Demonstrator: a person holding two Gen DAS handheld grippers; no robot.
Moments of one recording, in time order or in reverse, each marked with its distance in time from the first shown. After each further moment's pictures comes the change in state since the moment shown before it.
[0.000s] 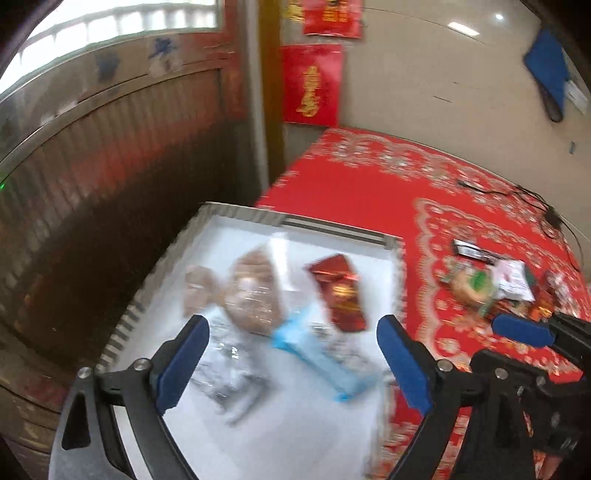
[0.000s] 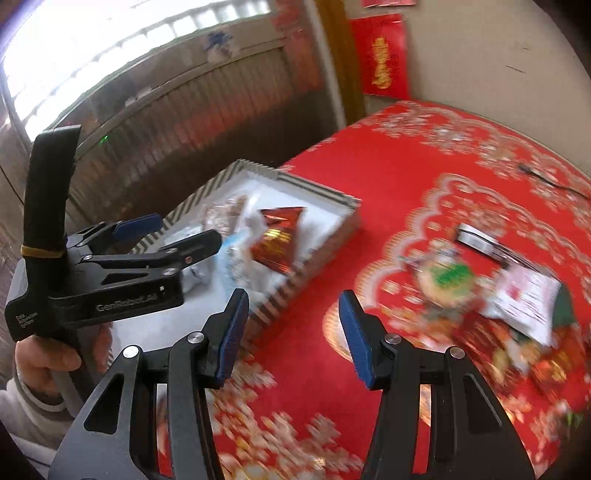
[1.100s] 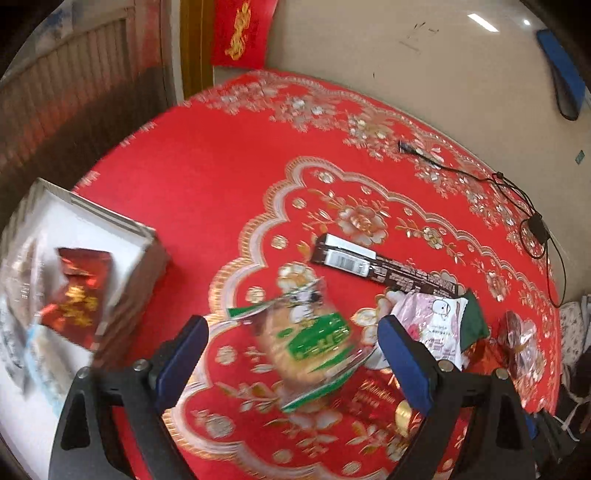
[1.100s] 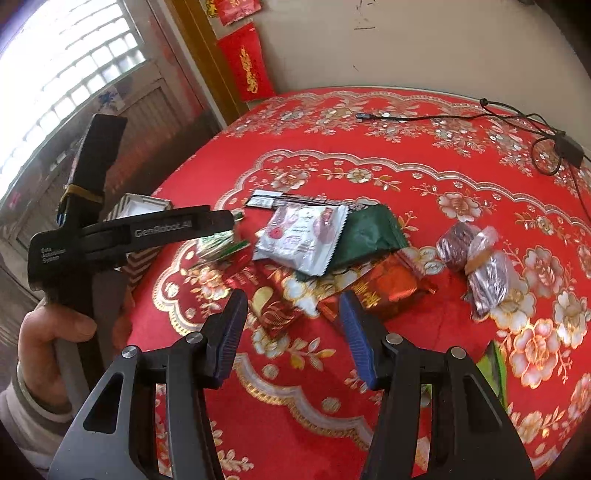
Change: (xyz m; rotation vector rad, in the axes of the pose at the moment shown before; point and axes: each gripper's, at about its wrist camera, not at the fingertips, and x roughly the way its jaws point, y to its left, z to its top) left arm 0.093 -0.169 0.038 -0.123 0.217 -0.116; right arm -0.071 -0.164 -0.050 0.226 -0.027 -0.156
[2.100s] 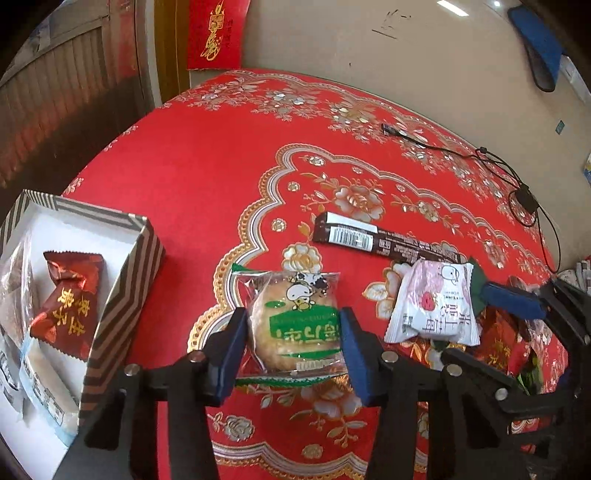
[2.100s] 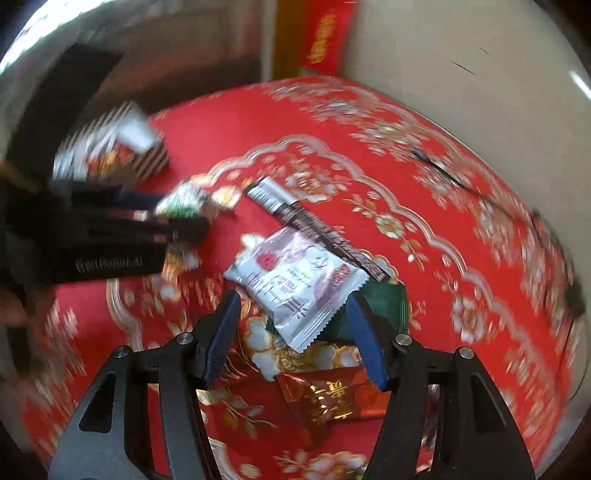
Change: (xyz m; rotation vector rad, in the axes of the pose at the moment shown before) left arm 0.001 0.016 -0.016 0.106 -0.015 -0.051; right arm 0.054 0.030 0.039 -0.515 0.131 -0.105
